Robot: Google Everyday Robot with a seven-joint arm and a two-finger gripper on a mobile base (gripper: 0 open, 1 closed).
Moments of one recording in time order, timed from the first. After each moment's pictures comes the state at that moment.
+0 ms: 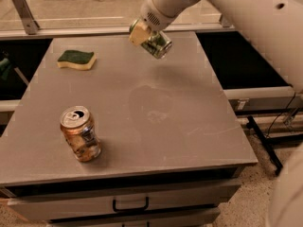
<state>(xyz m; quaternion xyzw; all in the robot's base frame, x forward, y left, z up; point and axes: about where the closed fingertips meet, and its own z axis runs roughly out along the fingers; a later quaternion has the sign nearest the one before) 0.700 0.034 0.950 -0.53 0.77 0.07 0.36</state>
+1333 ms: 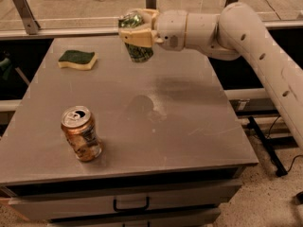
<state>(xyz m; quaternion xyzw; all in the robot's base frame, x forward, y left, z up) 0.644 0.051 0.997 -0.50 0.51 0.37 0.59</state>
